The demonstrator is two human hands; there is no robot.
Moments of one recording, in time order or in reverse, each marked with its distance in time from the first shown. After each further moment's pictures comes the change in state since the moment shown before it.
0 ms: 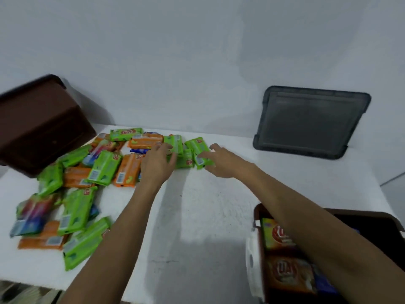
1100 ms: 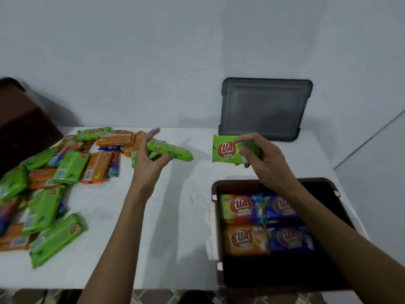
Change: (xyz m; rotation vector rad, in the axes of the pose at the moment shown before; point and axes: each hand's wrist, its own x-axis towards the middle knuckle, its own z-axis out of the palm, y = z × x) left_hand -0.088 0.093 -0.015 -1.116 -0.070 -0.014; right_hand -0.215 0.023 -0.050 0.724 0.686 0.080
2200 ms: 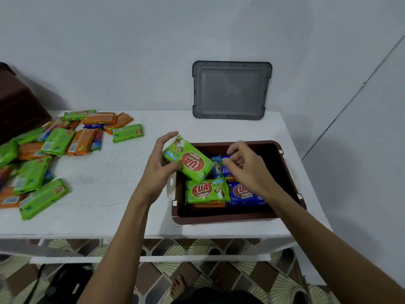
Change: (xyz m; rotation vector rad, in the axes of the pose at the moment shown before) left_hand -0.142 0.015 0.083 -0.040 -0.282 -0.045; right_hand -0.127 0.015 -0.048 -0.085 -0.080 0.113
